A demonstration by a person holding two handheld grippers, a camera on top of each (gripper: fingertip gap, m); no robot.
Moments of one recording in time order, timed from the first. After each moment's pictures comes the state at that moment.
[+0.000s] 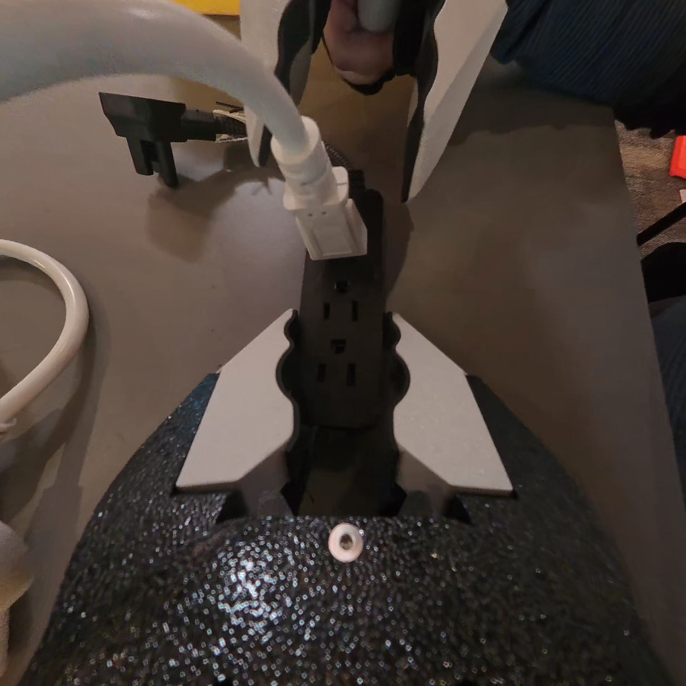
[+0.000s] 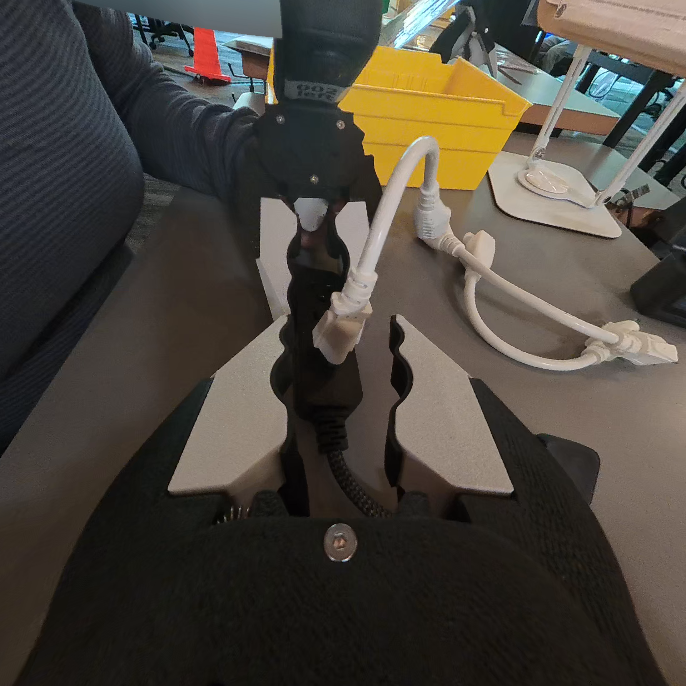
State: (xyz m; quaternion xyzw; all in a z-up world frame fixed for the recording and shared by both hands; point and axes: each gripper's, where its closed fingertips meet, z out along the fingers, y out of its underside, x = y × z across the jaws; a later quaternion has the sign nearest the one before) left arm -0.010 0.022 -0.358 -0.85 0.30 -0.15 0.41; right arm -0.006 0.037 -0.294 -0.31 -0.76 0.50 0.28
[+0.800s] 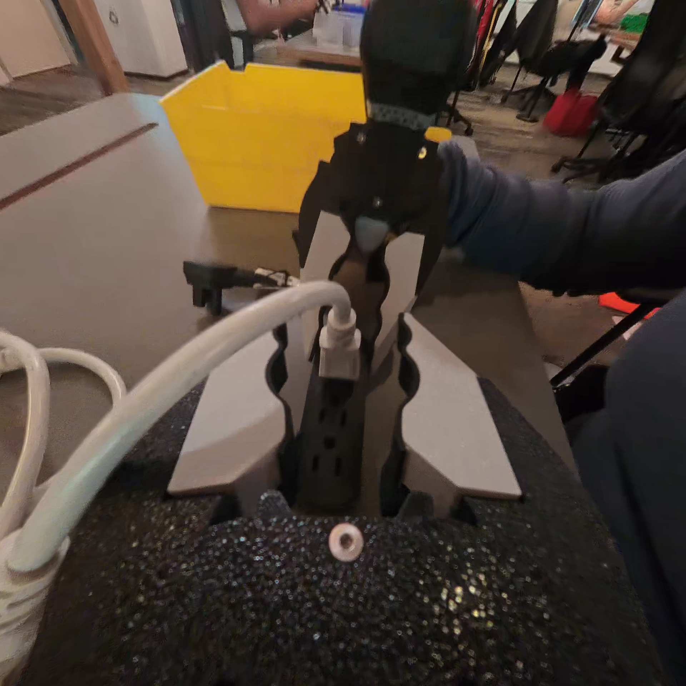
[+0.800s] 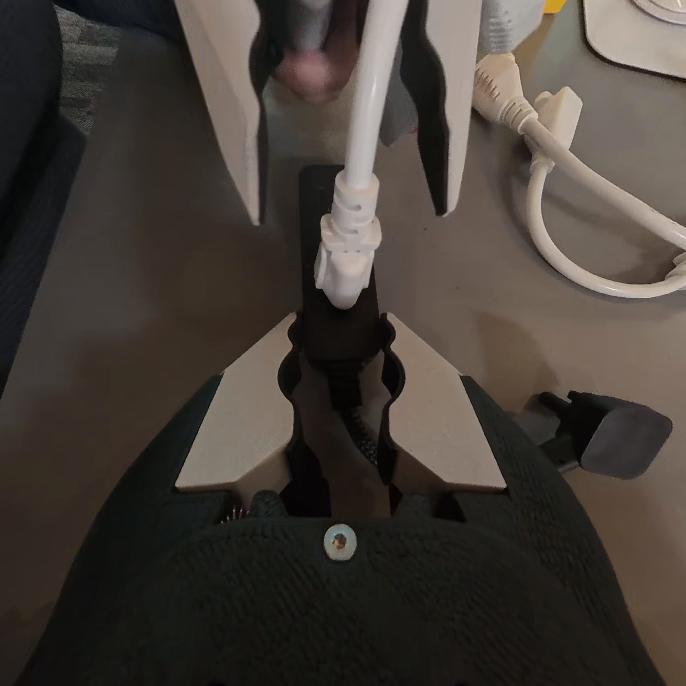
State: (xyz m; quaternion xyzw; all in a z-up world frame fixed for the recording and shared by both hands) left arm 0.009 0.038 -0.281 -0.77 0.26 -0.22 0.54; right arm 0.006 0.037 -0.346 -0.36 -0.83 0.37 0.21
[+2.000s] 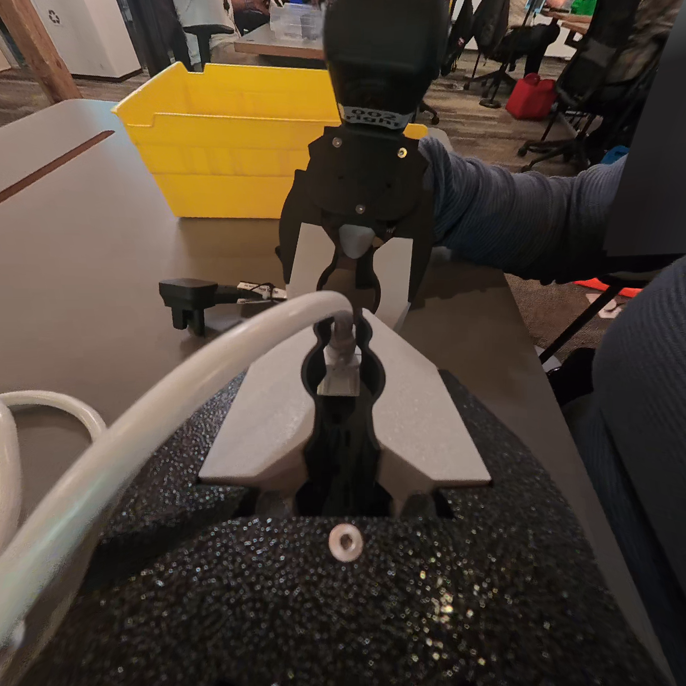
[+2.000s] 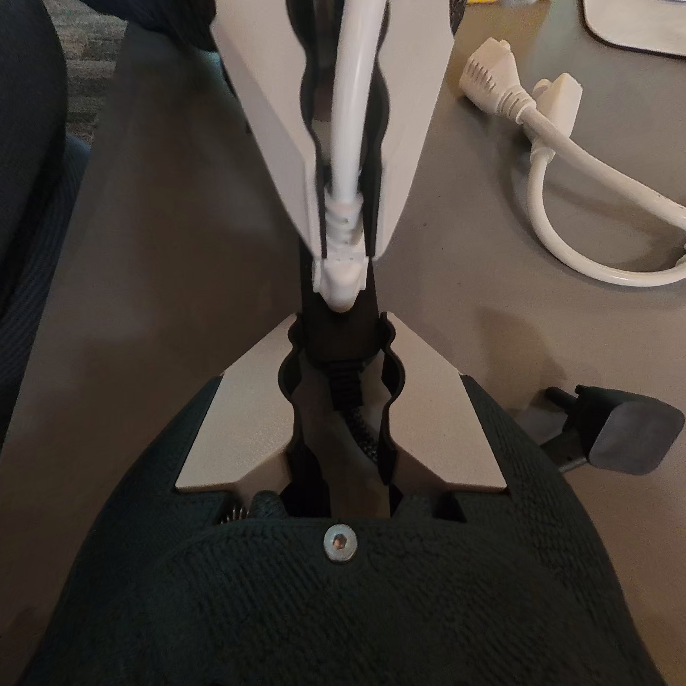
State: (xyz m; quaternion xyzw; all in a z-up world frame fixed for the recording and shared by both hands) left arm 0.020 0.045 -0.283 -0.76 0.30 -0.24 0.53; right arm 0.005 0.037 -0.346 -0.38 -0.82 0.38 0.20
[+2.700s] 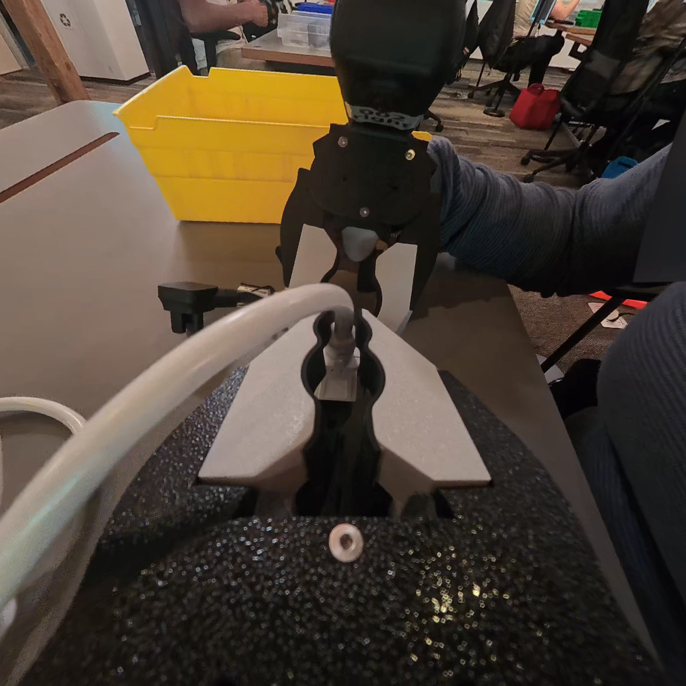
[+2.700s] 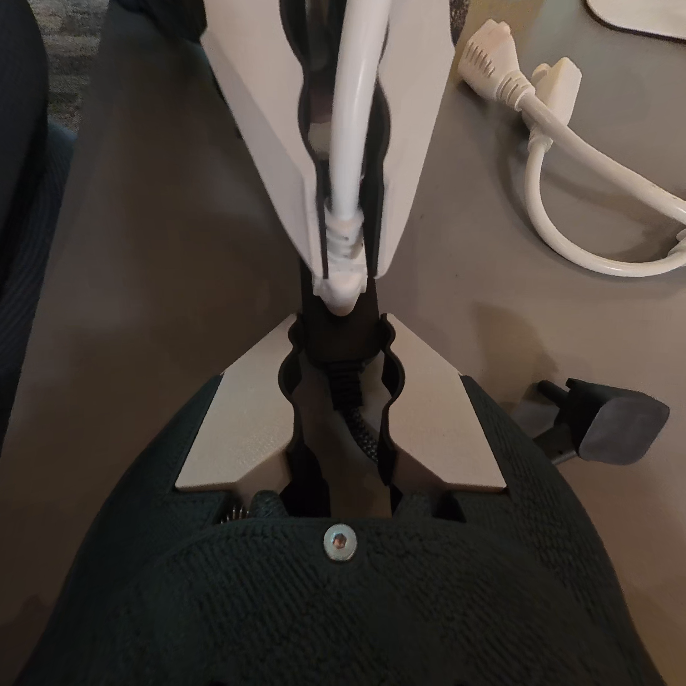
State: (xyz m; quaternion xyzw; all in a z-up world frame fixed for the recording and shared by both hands) left arm 0.026 0.051 -0.283 -0.76 0.29 -0.24 0.53; right arm 0.008 0.040 -0.346 -0.38 -0.83 0.36 0.20
